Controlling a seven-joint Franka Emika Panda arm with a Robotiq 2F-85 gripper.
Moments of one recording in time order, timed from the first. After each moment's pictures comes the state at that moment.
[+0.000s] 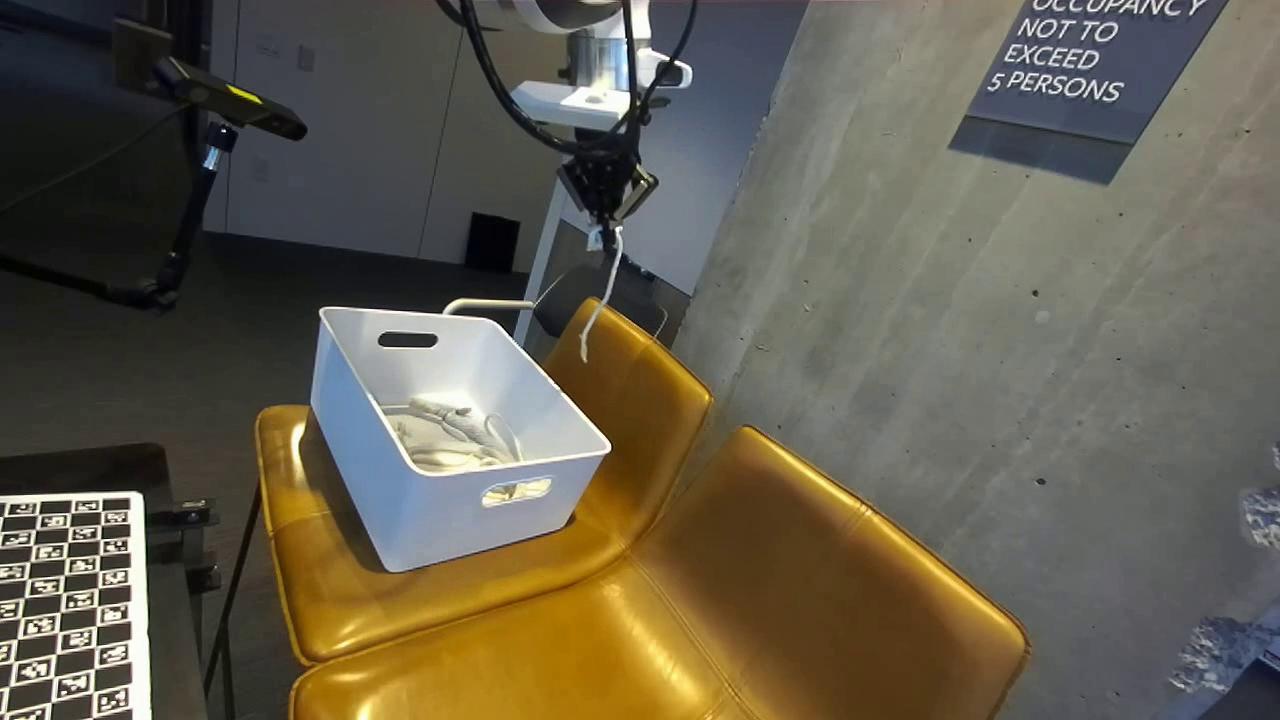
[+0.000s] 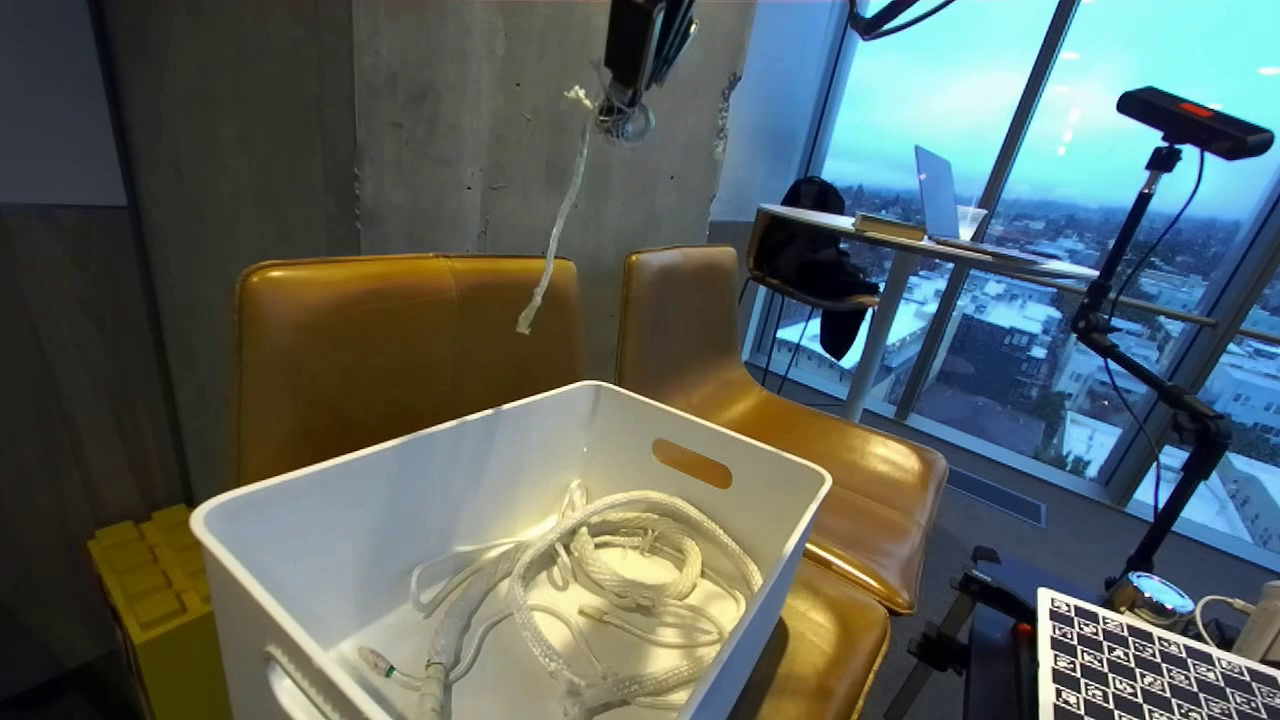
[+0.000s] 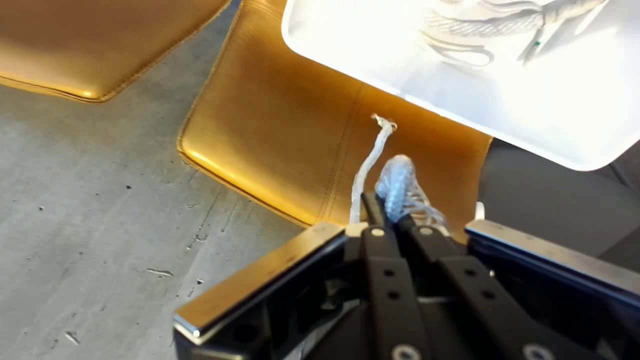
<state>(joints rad) 0.12 0.29 0.07 -1.56 -0.15 2.22 -0.16</state>
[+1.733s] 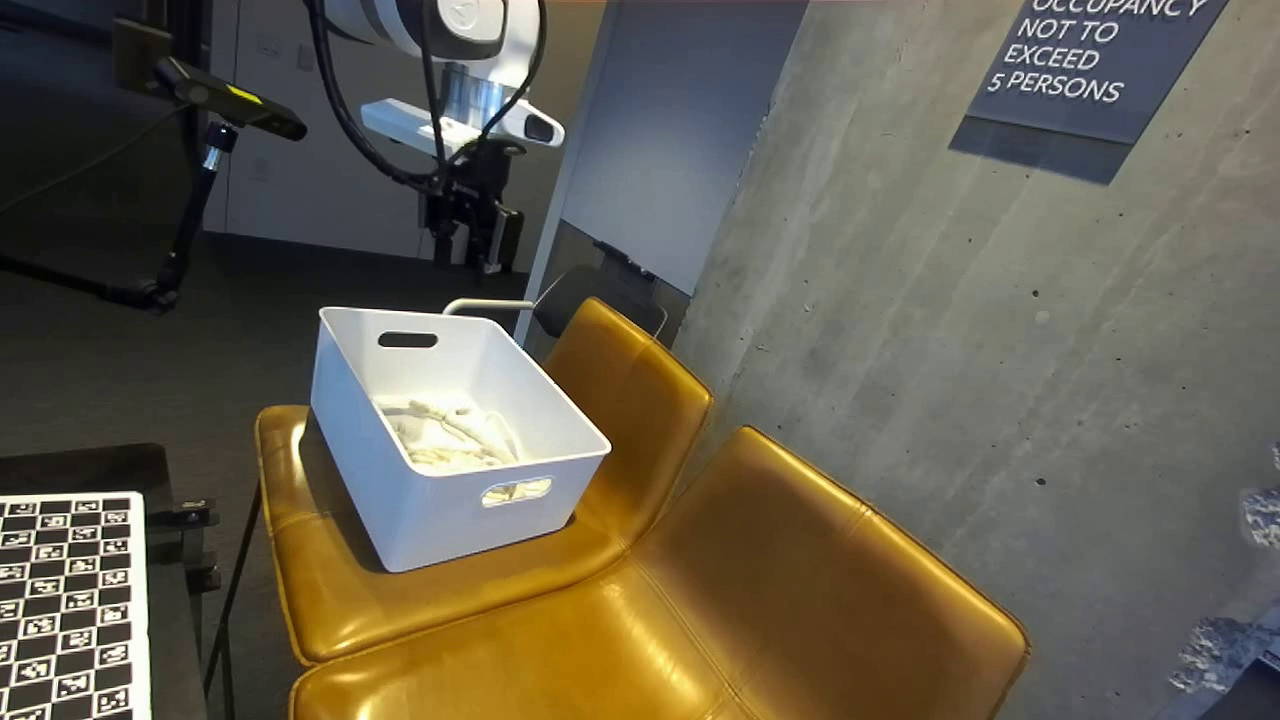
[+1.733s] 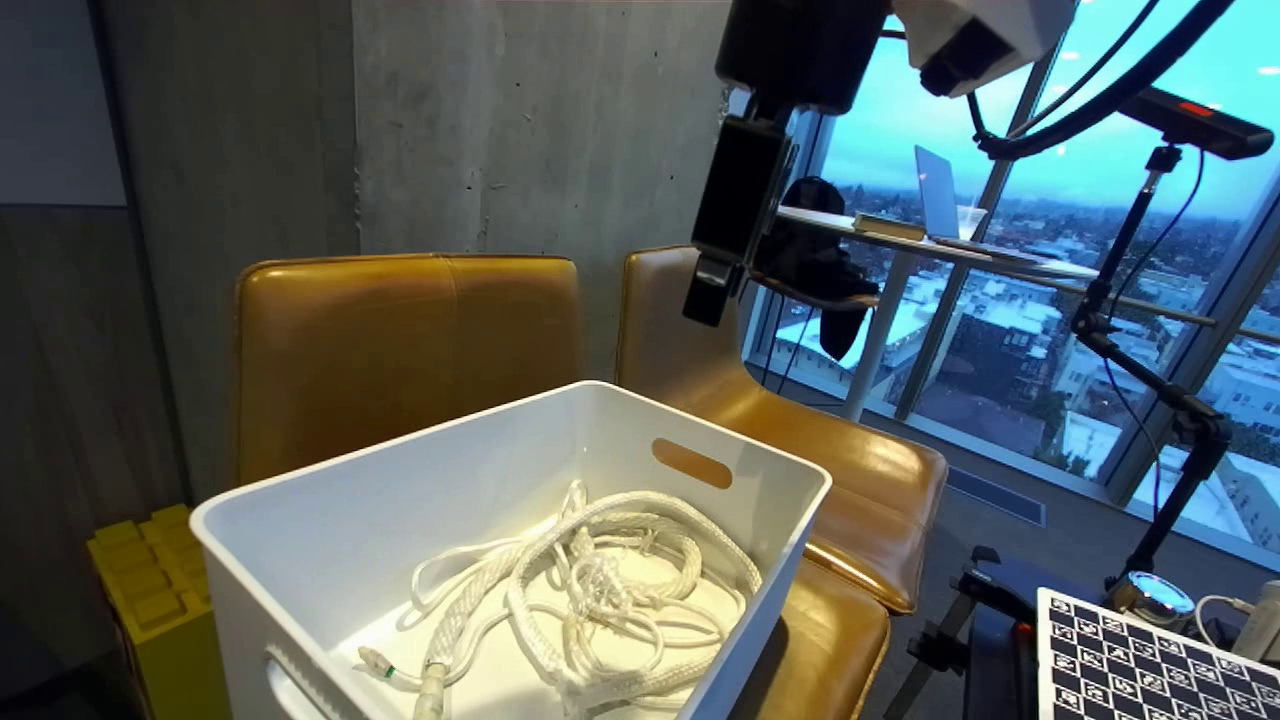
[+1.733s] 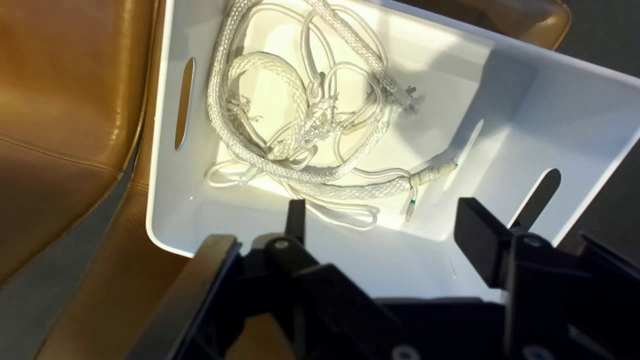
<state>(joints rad) 0.16 0.12 0.14 -1.95 -0.08 2.18 0.00</state>
